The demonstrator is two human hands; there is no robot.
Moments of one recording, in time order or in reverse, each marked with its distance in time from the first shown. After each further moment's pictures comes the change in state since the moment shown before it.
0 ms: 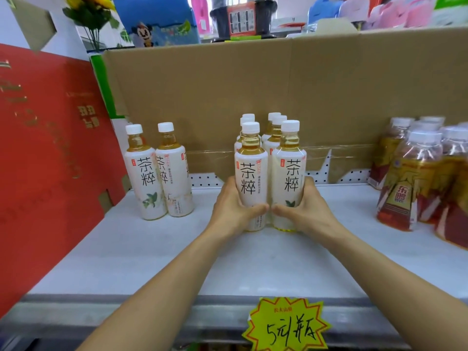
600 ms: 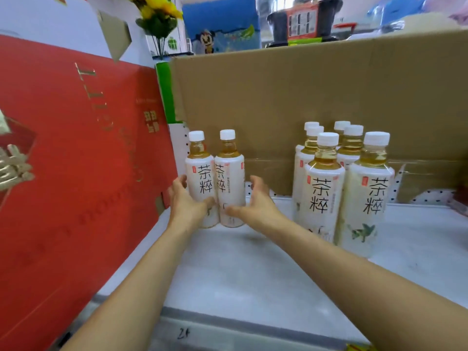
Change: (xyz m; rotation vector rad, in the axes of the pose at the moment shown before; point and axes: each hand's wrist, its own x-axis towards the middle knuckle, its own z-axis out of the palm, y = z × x) left_hand 0.022 -0.065 -0.159 0.016 0.472 -0.249; right_hand 0.034 -0.089 0.174 0.030 -0.346 -0.007
